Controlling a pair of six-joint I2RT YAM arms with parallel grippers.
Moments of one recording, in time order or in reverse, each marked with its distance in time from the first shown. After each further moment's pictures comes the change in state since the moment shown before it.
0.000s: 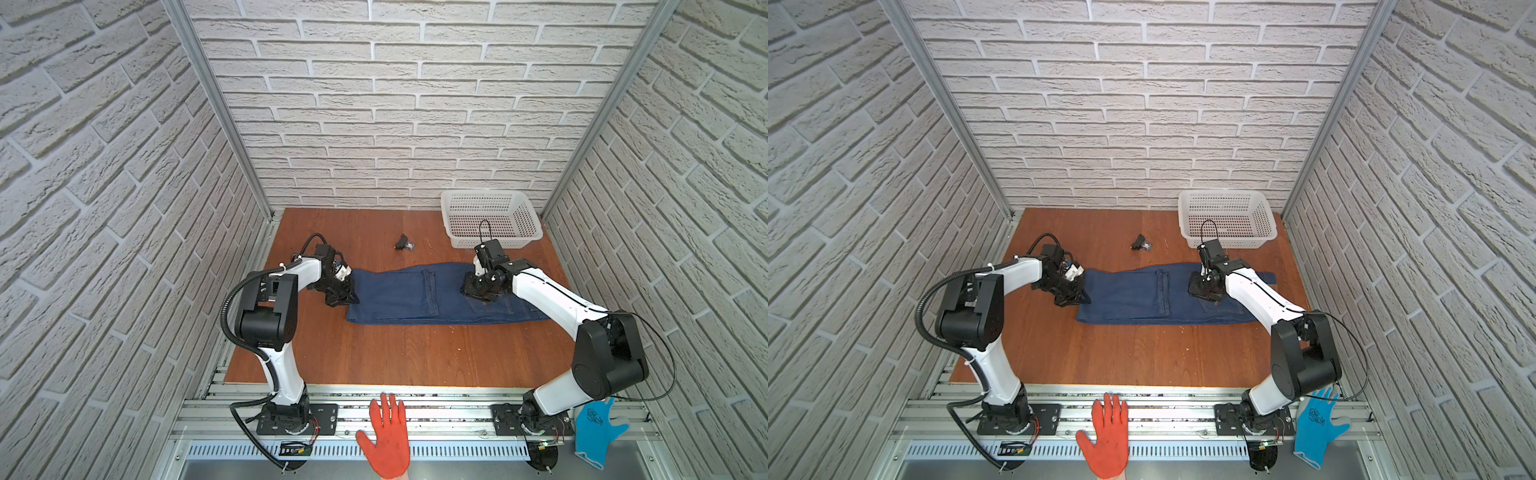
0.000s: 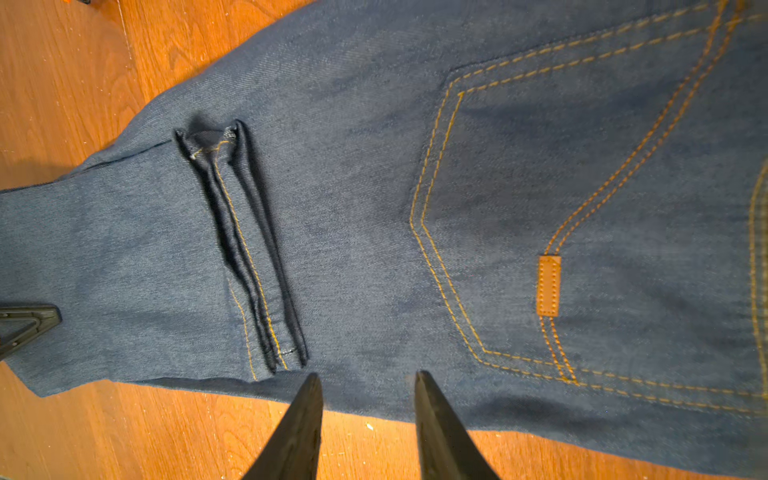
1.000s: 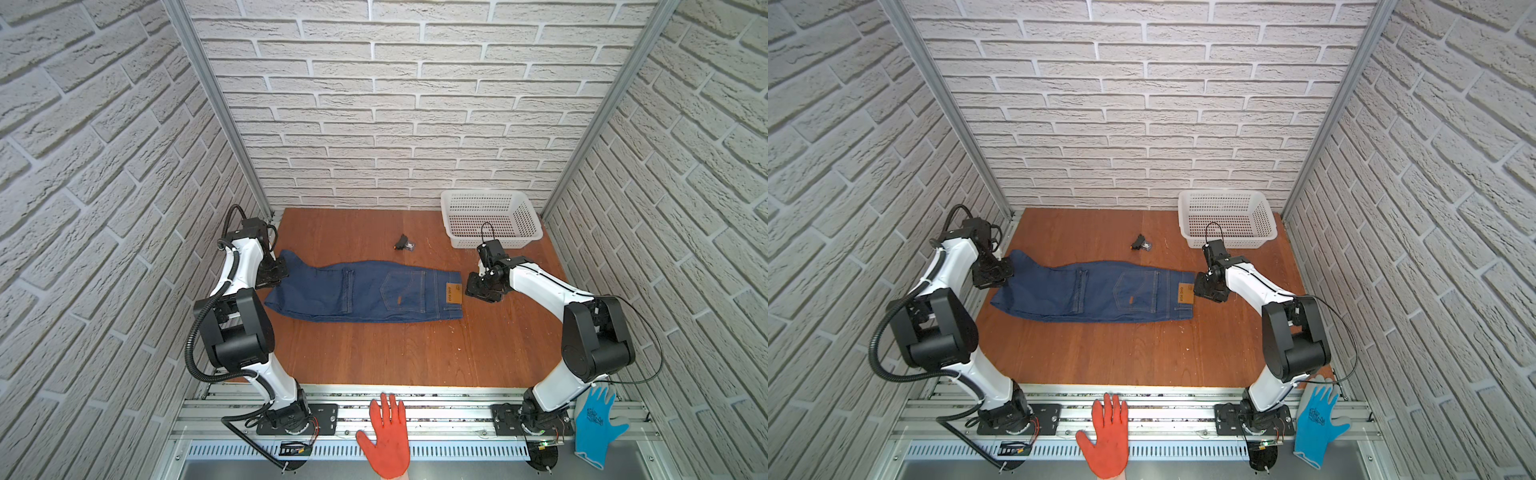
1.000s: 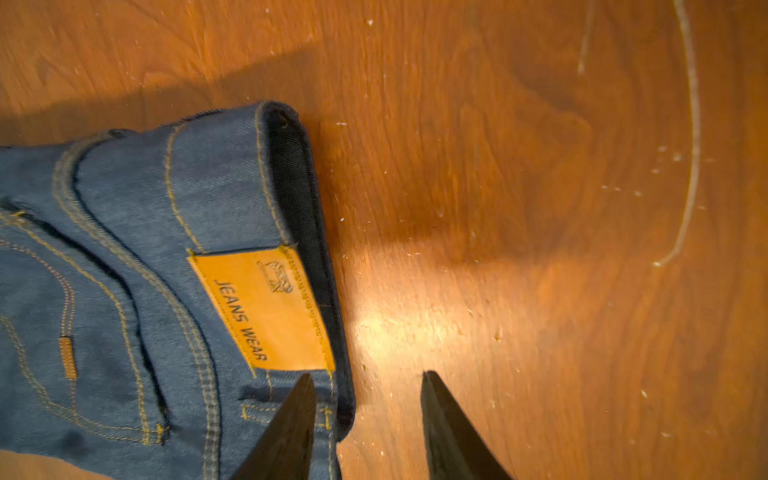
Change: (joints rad) left arm 0.376 -0.134 0.333 -0.418 -0.559 0.162; right arm -0.072 0.127 0.017 0.015 0.010 -0.027
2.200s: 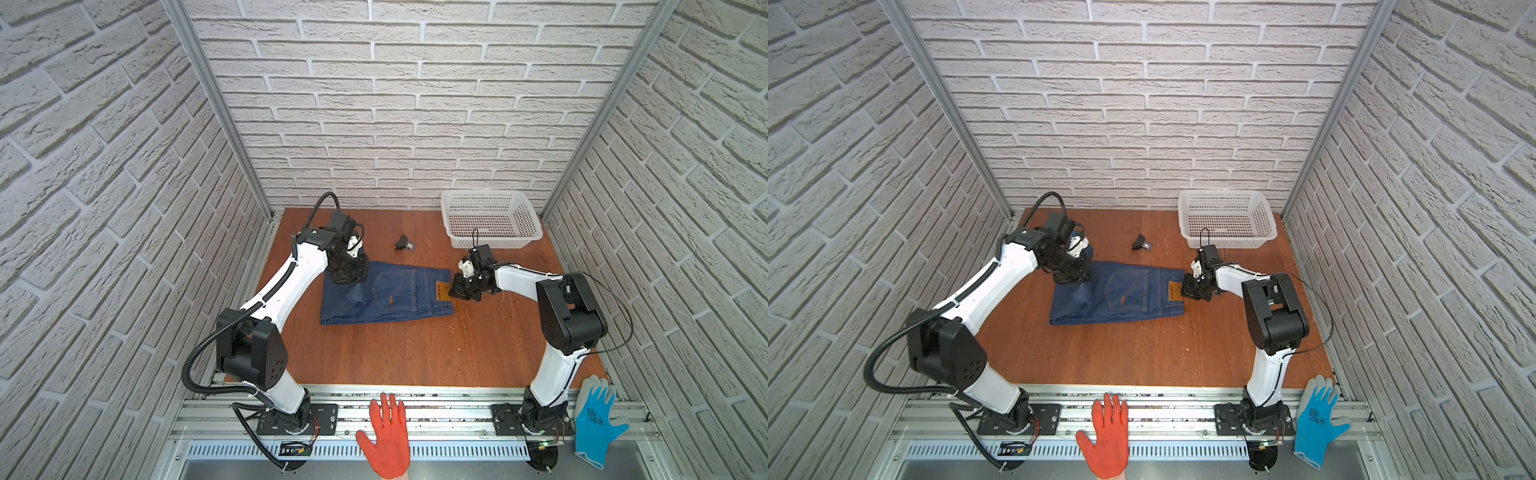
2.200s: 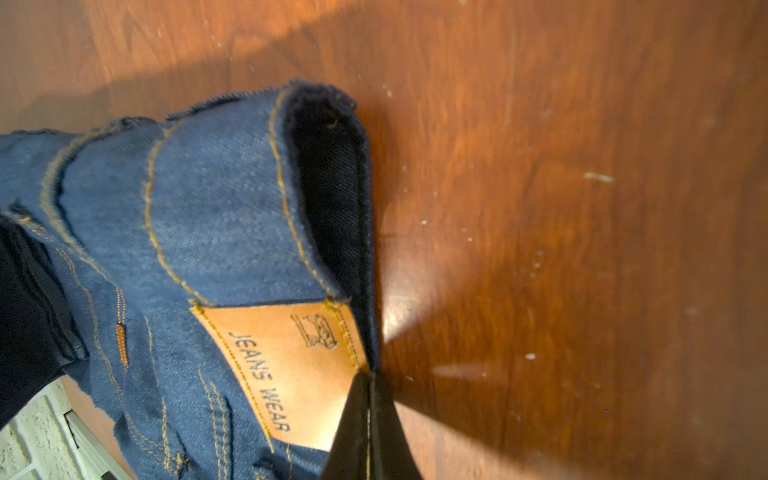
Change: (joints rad) left arm -0.649 -0.112 0.006 0.058 0.297 -0.310; right arm 0.002 0.201 -0.027 0.302 -0.306 -0.037
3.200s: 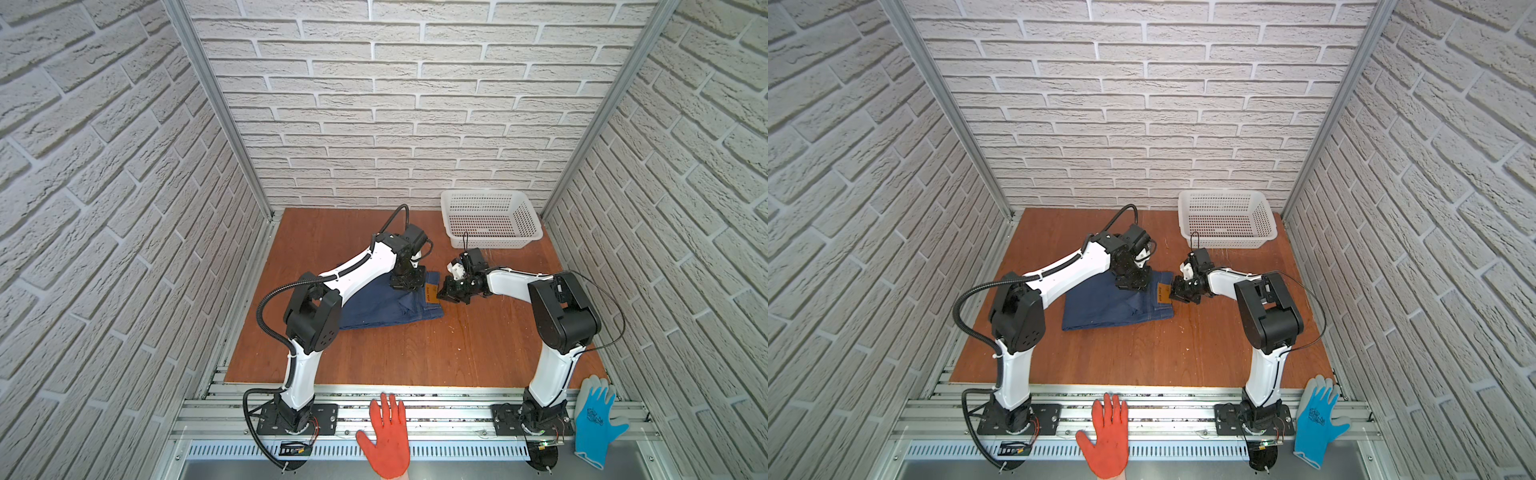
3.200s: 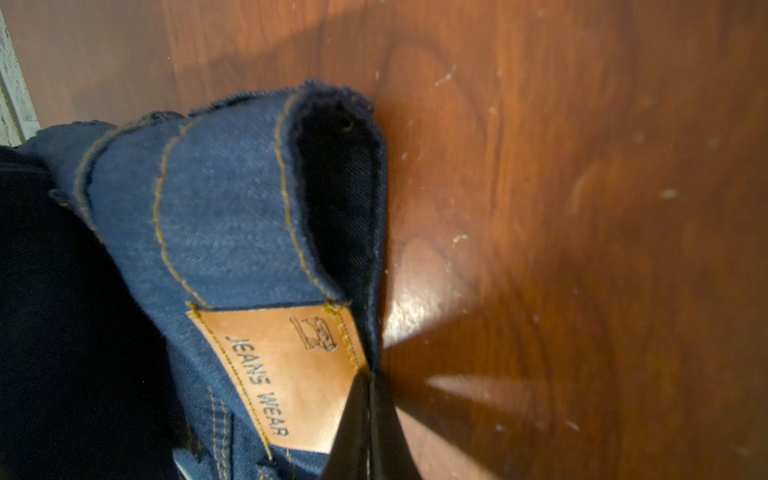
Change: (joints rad) left arm -0.335 0.412 0.301 0.061 -0.068 -0.108; right arm 0.069 0.023 -0.021 0.095 -0.083 0.066
